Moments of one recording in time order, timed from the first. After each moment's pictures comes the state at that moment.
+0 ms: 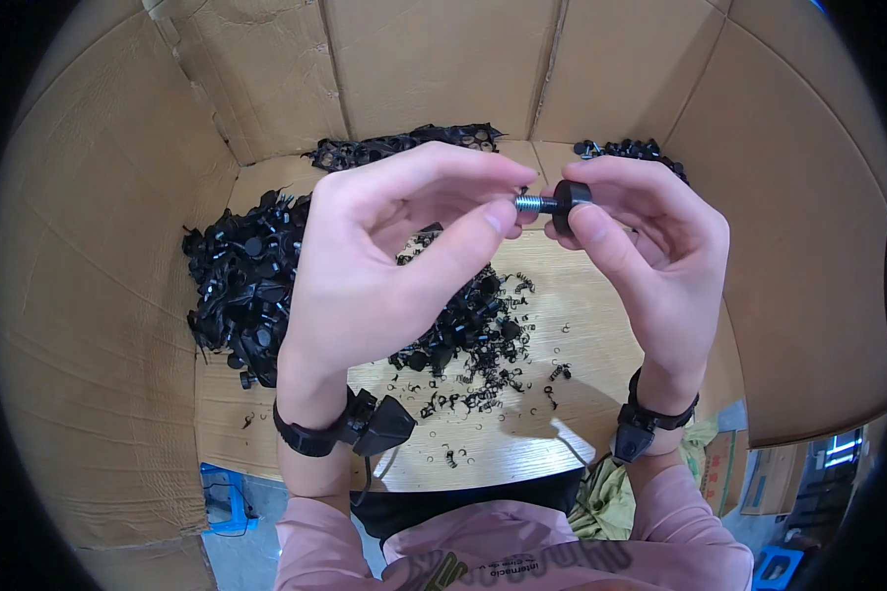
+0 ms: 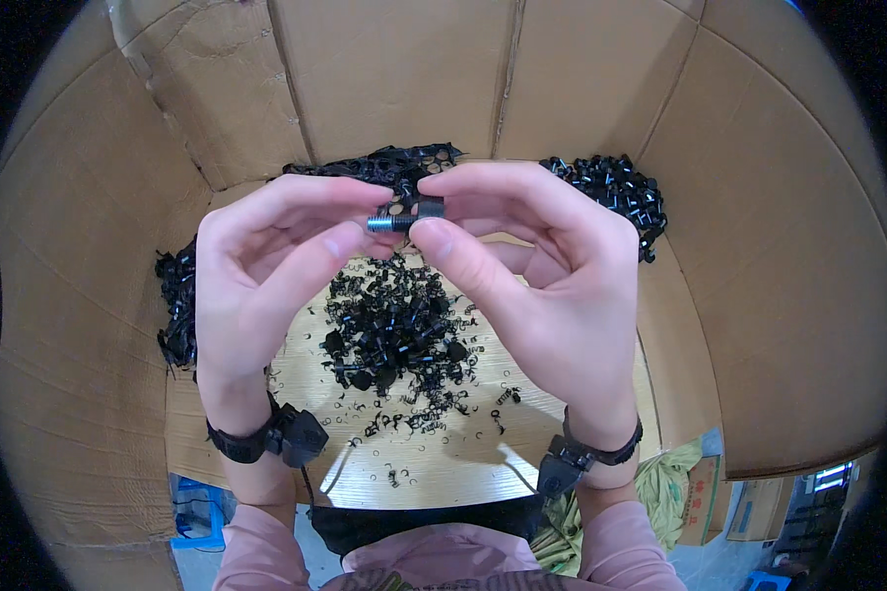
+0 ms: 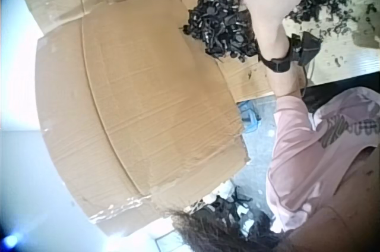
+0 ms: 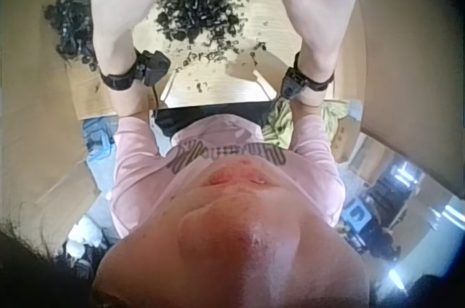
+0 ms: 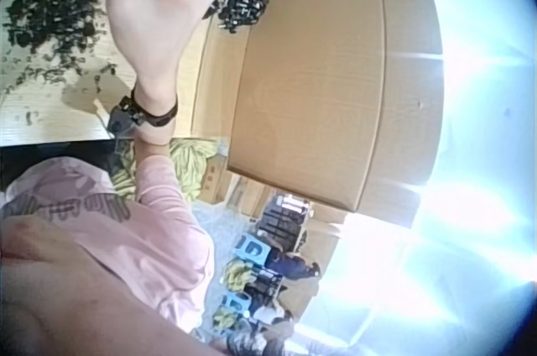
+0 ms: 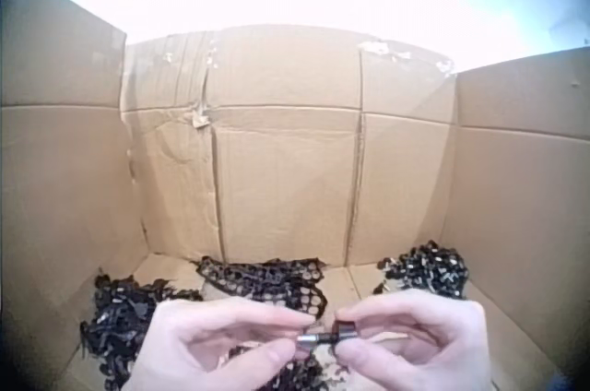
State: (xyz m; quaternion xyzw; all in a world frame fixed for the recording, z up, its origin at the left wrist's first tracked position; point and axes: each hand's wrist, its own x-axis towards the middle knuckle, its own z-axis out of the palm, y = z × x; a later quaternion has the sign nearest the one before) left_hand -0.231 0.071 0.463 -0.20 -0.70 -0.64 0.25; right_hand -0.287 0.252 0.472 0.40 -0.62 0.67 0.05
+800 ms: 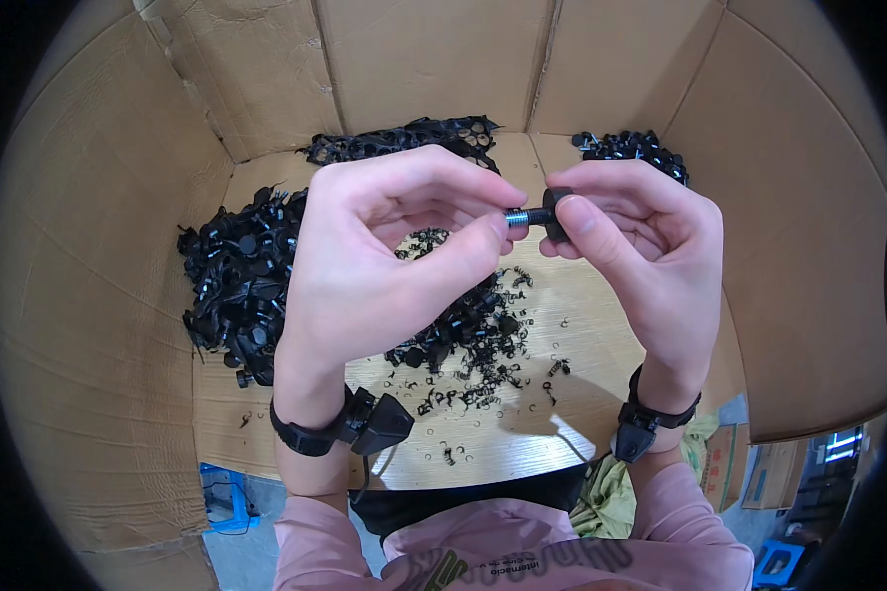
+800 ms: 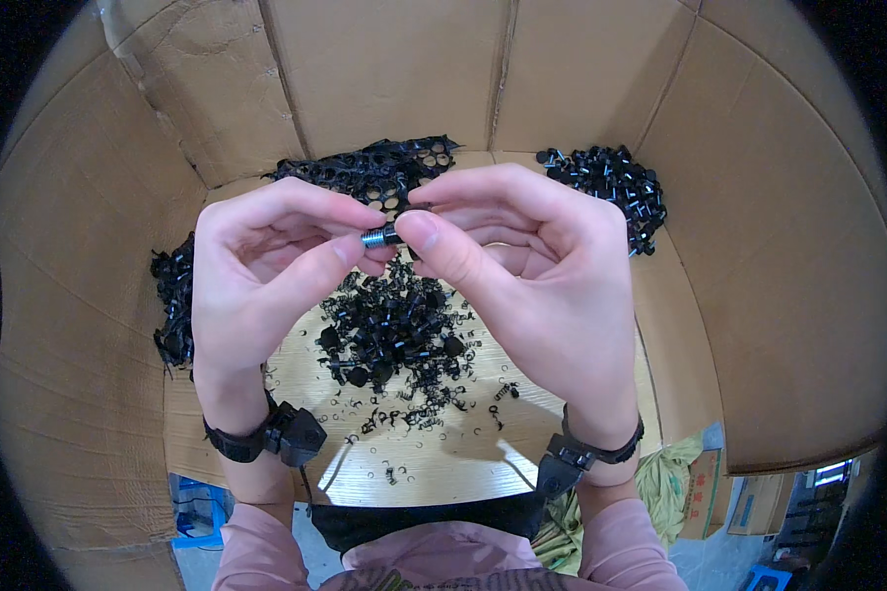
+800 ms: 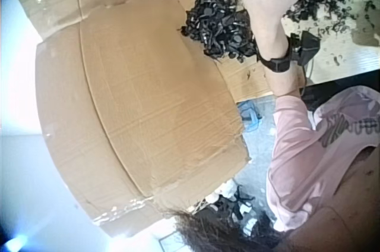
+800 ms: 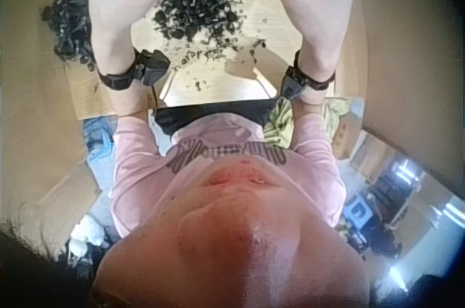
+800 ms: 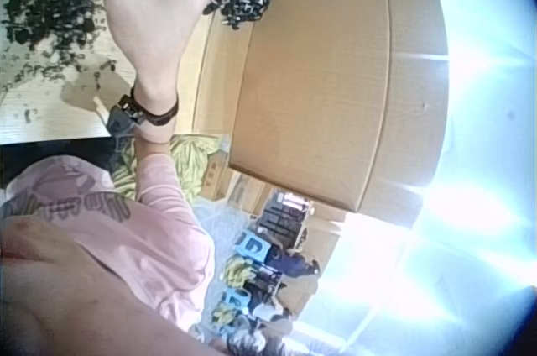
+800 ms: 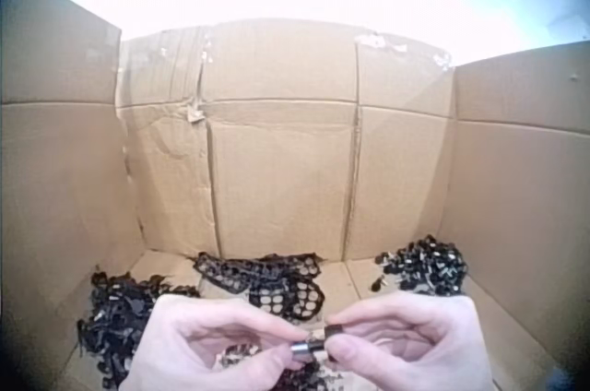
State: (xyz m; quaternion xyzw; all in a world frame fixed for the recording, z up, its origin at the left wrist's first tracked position) left_hand -0.233 0.073 0.460 -0.17 -0.68 -0.69 0.20; right_hand -0.287 0.253 0.471 0.36 -0.63 0.69 0.00
